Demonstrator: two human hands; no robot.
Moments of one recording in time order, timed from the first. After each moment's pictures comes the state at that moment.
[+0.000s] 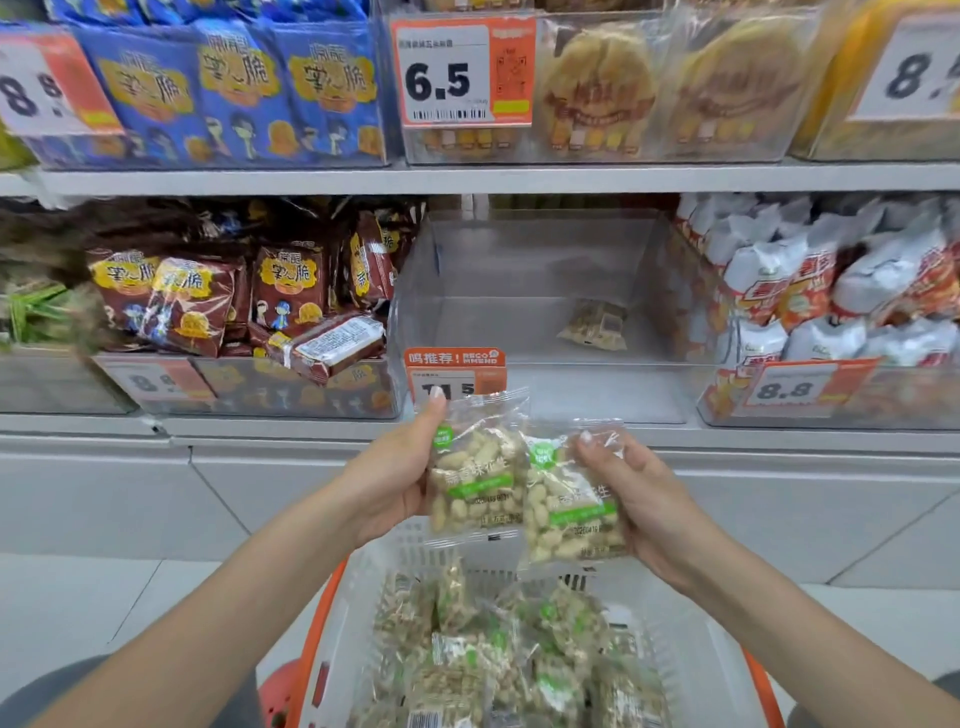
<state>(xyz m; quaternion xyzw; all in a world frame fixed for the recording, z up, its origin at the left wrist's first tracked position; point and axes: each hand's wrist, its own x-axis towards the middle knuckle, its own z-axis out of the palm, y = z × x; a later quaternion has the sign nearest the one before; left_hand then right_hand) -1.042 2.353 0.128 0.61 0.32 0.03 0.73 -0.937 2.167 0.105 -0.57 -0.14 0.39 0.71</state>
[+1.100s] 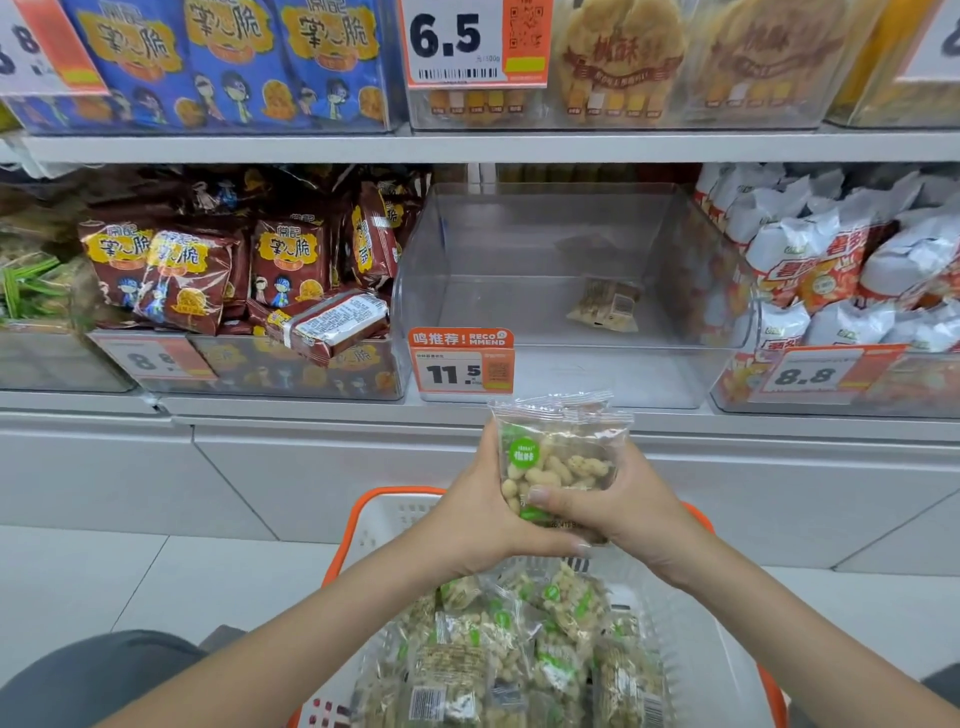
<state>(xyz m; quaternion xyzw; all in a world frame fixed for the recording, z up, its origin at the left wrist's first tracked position) -1.045 2.305 0.091 0.75 0.13 0.04 0.64 -0.947 2.173 0.100 -0.65 -0.26 0.35 0.63</state>
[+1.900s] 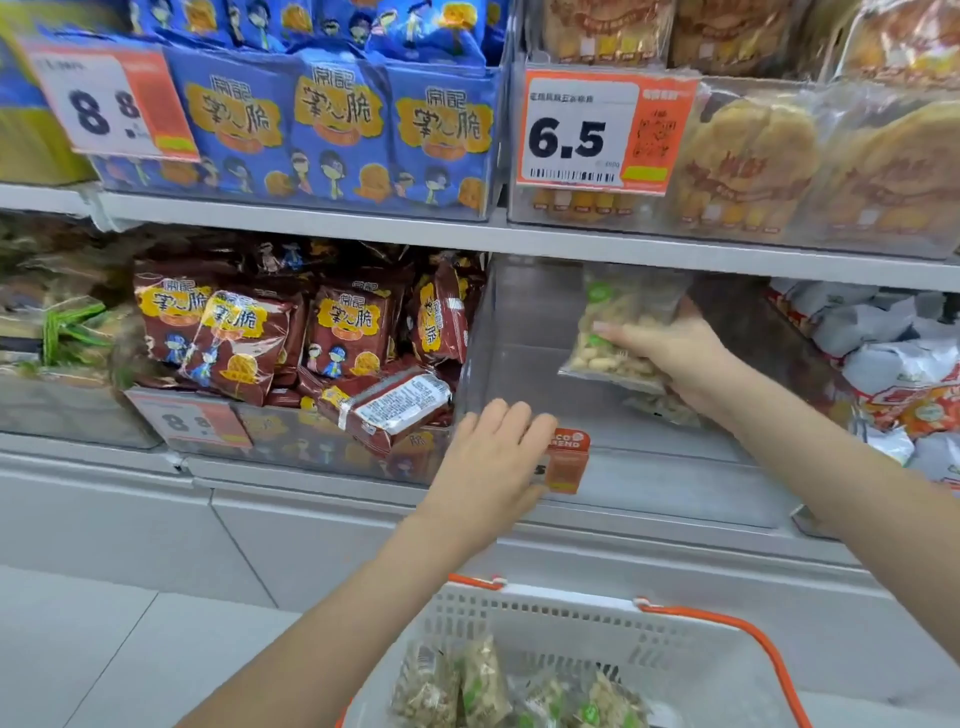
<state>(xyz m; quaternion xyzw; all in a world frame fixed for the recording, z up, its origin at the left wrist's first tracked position) -0.981 2.416 0.103 0.95 0.05 0.31 -0.08 -0.788 2.309 0.184 -0.74 -0.23 0.16 0.62</state>
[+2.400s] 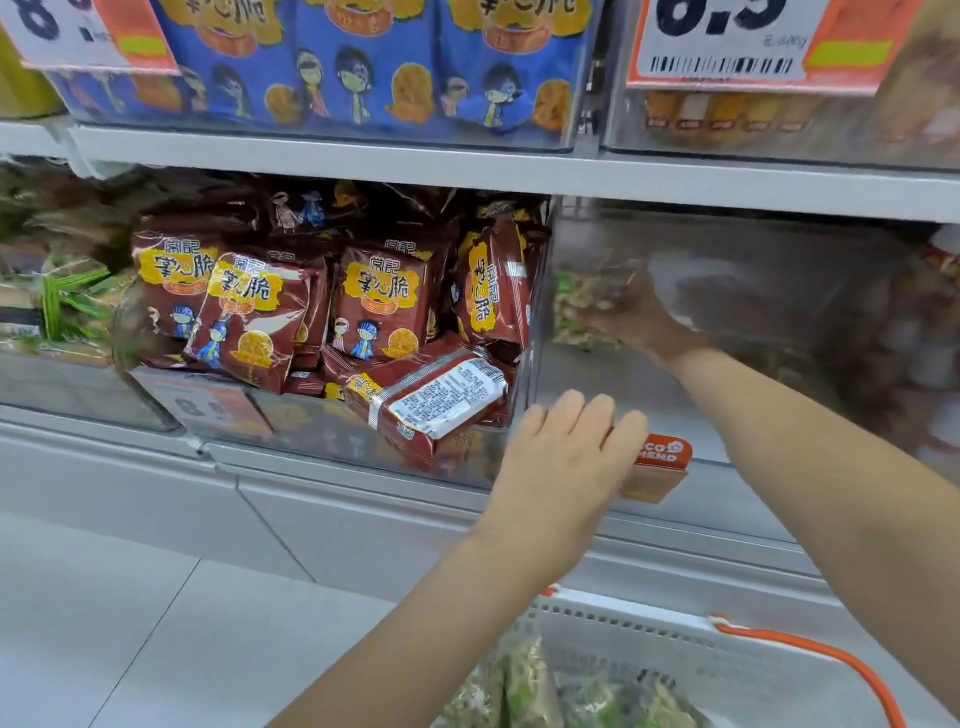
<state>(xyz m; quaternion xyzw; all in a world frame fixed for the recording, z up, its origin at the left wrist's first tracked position) -0.968 2.418 0.094 0.94 0.07 0.34 -0.07 -0.722 2.443 0.092 -0.80 -0.32 0.19 0.47</state>
